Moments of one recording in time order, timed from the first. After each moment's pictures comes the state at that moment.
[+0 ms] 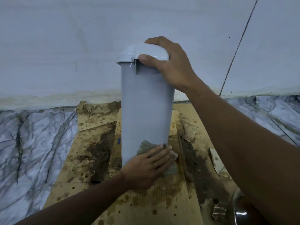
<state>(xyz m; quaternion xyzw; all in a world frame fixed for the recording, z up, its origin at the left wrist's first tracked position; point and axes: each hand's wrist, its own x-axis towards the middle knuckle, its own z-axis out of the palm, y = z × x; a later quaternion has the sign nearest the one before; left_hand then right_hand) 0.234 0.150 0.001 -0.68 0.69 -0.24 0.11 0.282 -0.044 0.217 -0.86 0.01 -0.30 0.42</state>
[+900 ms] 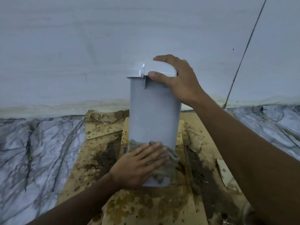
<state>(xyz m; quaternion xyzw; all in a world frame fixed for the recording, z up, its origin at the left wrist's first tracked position) 0.274 0.181 0.022 -0.70 0.65 -0.28 0.08 0.276 -0.043 0.217 -0.86 0.02 -0.29 0.42</state>
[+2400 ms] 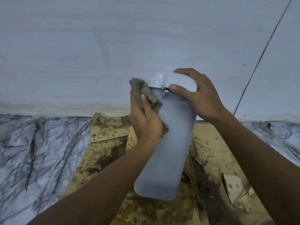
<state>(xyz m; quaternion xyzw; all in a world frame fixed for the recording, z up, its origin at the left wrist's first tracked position) 0.288 0.101 0.160 -0.68 0.08 -0.21 -0.70 0.266 -0.043 0.215 -0.86 0.01 -0.30 0.41</state>
